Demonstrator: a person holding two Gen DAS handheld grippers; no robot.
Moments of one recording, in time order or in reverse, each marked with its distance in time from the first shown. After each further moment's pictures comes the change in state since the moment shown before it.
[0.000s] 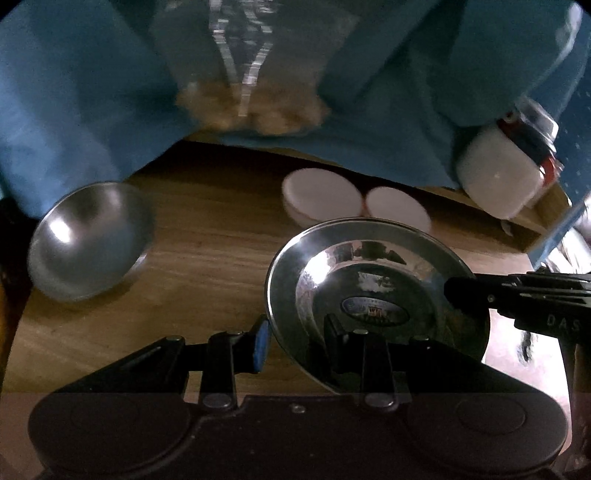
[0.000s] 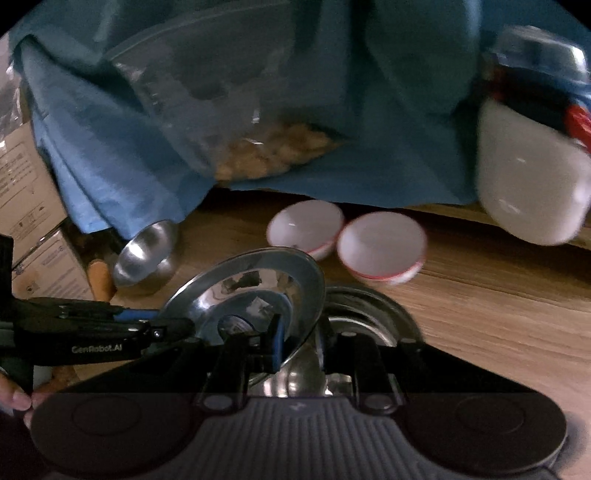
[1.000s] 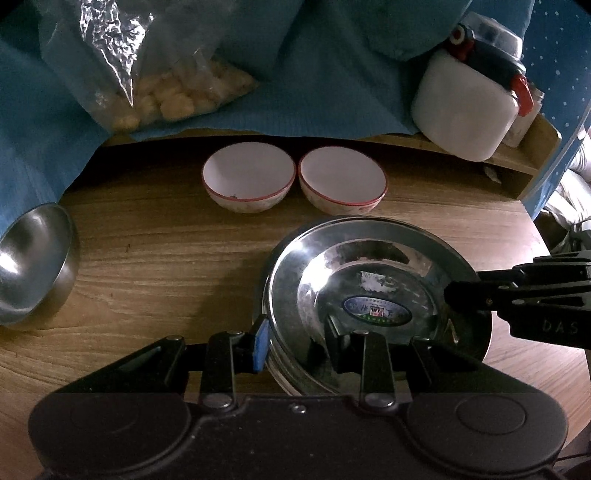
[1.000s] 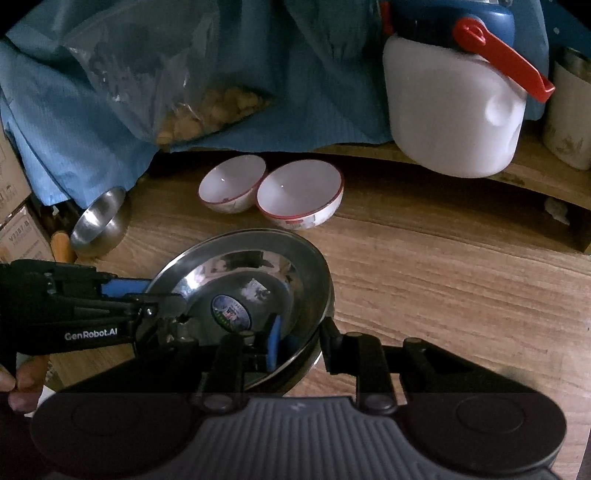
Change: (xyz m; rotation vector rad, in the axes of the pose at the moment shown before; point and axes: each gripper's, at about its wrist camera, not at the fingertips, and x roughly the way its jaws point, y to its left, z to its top) left arm 0.040 -0.058 -0.008 0.149 0.059 0.029; right arm -0.016 -0.046 -0.022 0.028 0.101 -0.084
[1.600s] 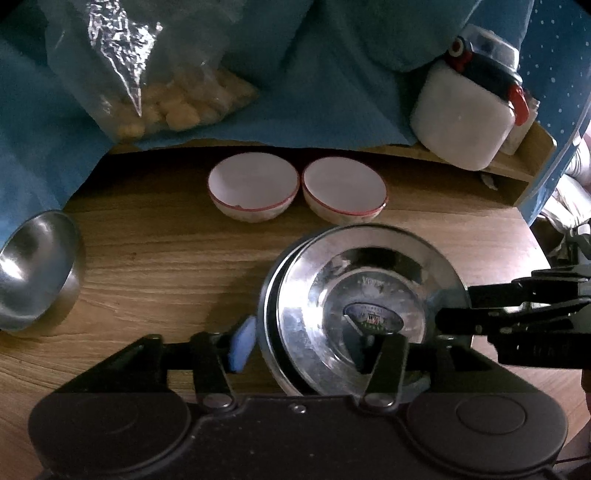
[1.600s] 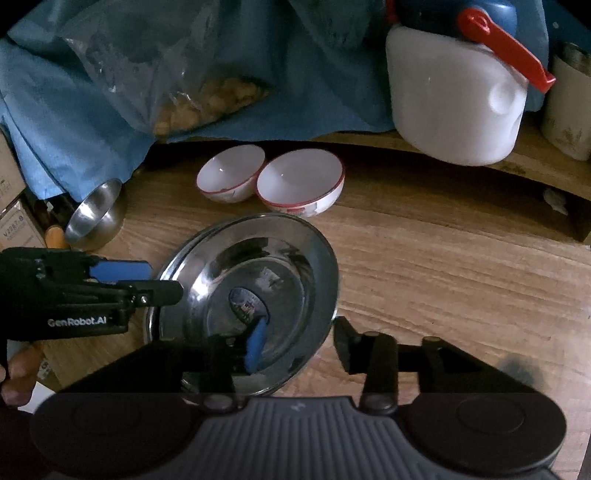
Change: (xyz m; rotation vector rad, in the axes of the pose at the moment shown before) left arm -0.010 0.007 -0.001 -0.006 -0.036 -0.008; right arm 0.005 0.007 -0.006 0.010 0.021 -0.020
